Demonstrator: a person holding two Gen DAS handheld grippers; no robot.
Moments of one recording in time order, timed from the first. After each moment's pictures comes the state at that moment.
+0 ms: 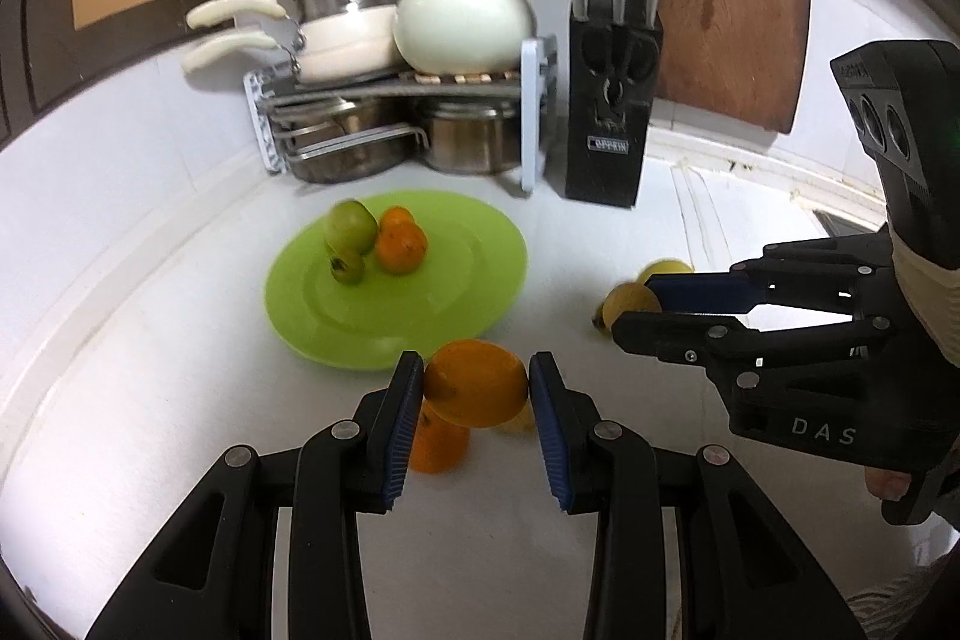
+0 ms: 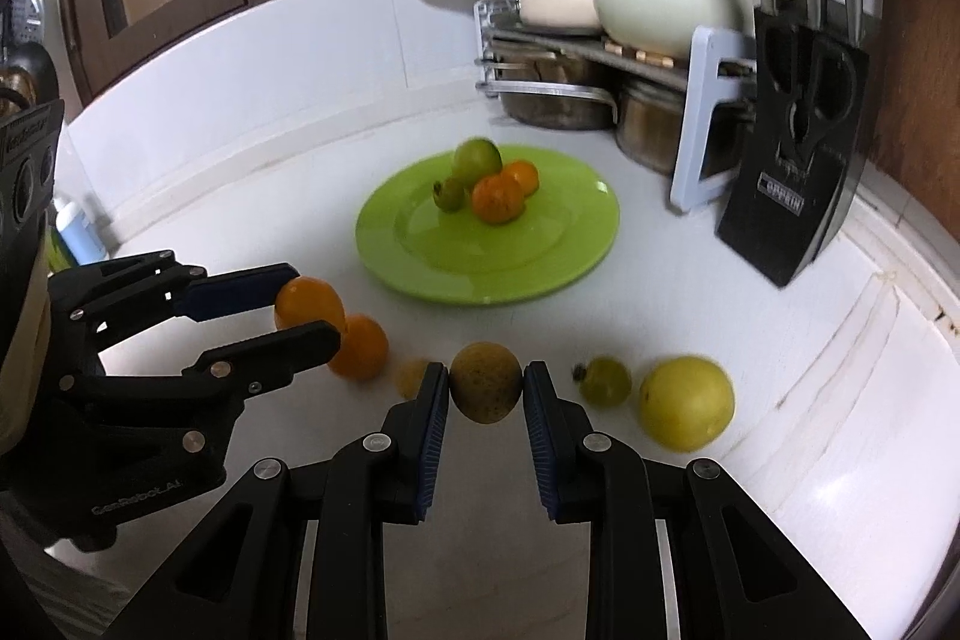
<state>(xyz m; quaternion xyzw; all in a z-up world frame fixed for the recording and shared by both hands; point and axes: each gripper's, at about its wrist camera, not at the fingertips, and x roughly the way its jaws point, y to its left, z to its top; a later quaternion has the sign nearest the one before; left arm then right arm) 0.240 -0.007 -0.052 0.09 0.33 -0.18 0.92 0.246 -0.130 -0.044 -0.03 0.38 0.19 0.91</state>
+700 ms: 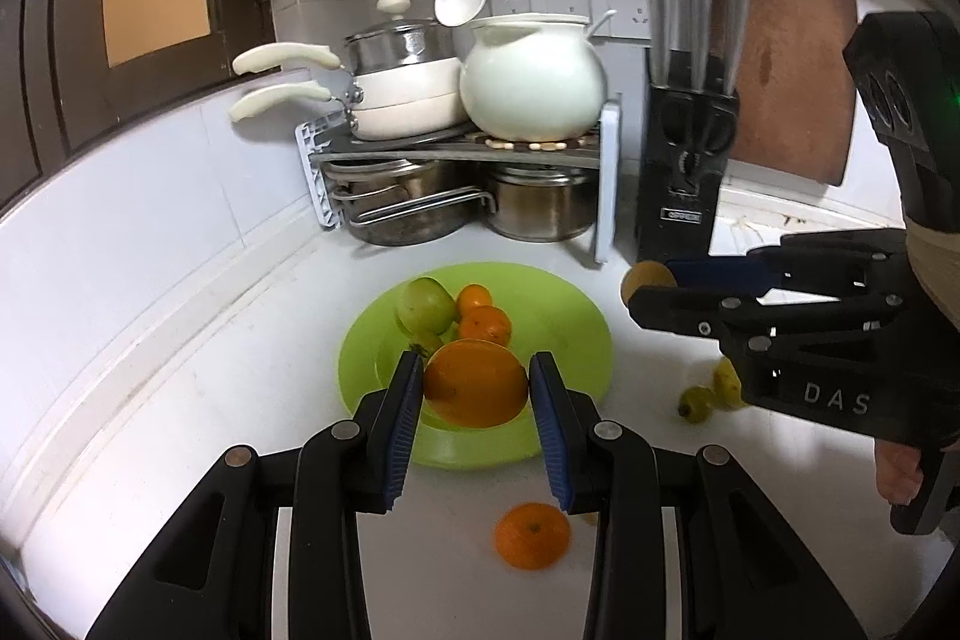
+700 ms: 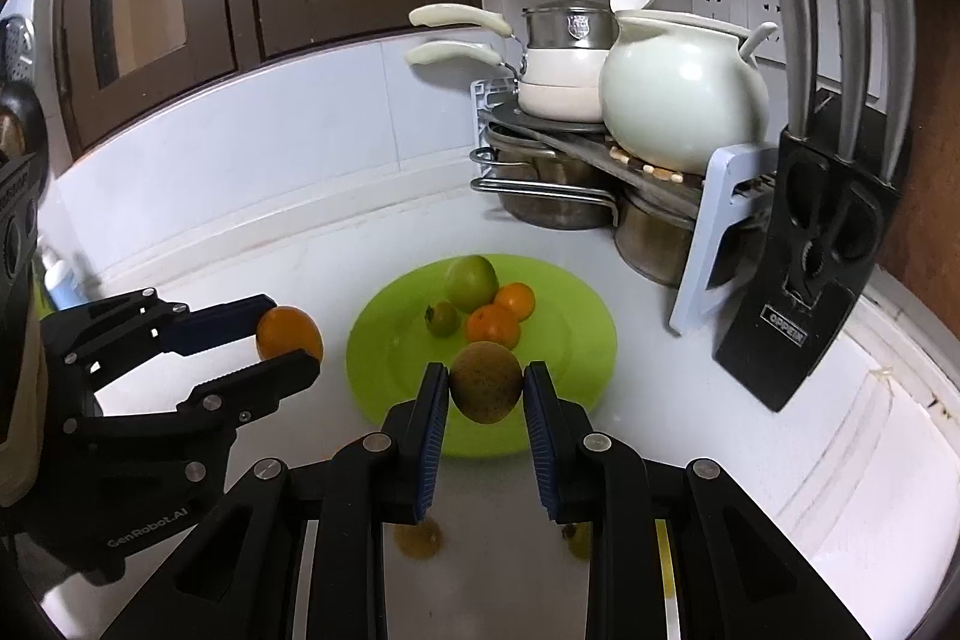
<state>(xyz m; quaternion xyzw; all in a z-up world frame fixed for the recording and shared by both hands) 0.285 0.019 -0.026 0.09 0.28 -0.14 0.94 0.297 -0.107 -0.013 -0.03 0.33 0.18 0.93</state>
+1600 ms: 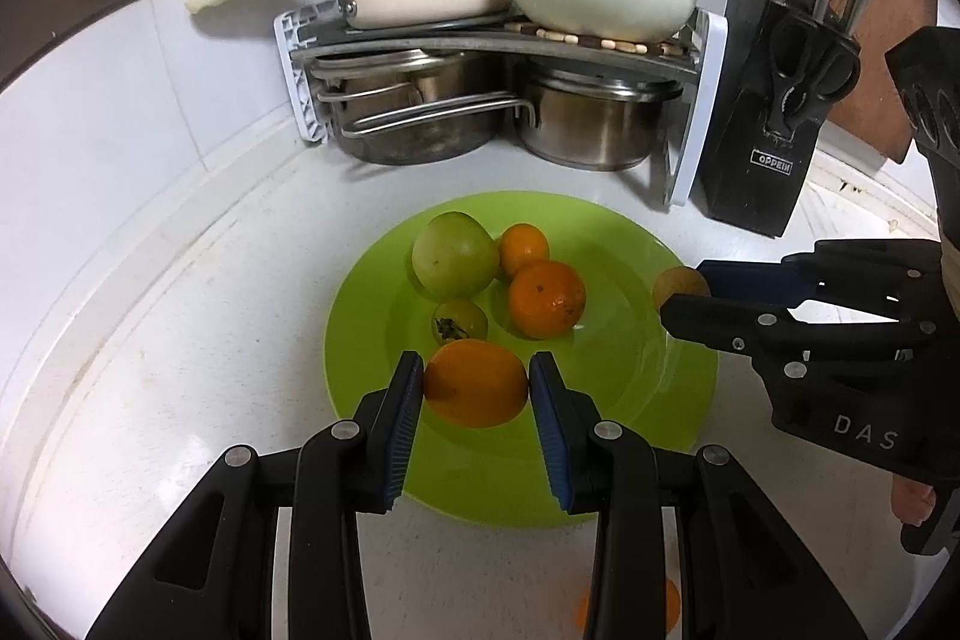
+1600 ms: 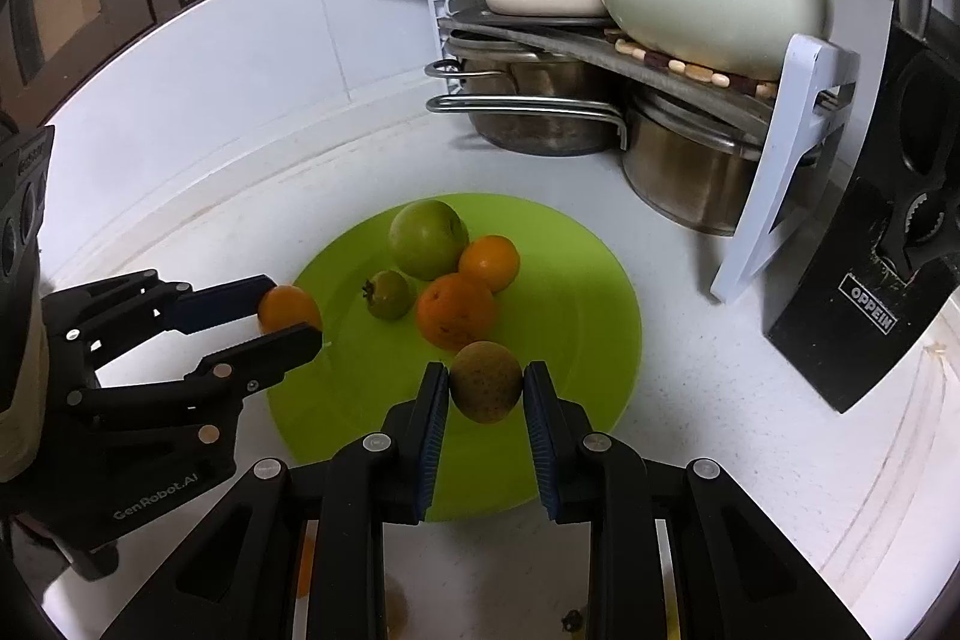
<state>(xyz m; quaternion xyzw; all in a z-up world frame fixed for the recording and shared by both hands) 0.380 0.032 -0.077 0.09 0.38 -0.14 0.91 0.378 -0.096 -0.067 -0.02 0.41 0.16 0.90</state>
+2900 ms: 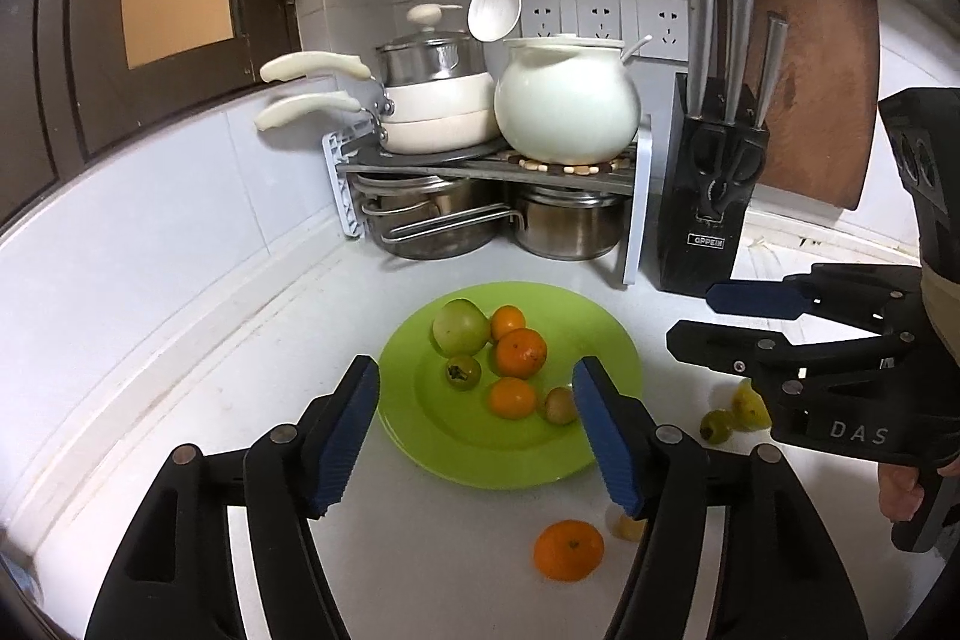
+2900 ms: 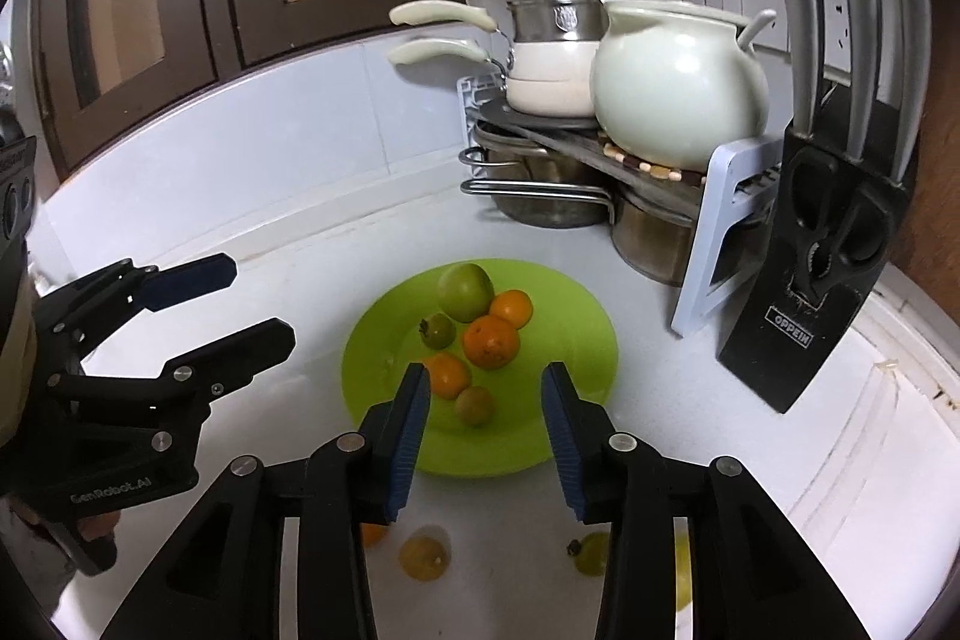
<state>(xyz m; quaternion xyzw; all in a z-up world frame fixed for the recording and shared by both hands) 0.291 0.036 -0.006 0.09 0.28 -0.12 0.95 0.299 -0.106 -0.007 -0.02 0.32 0.17 0.93</state>
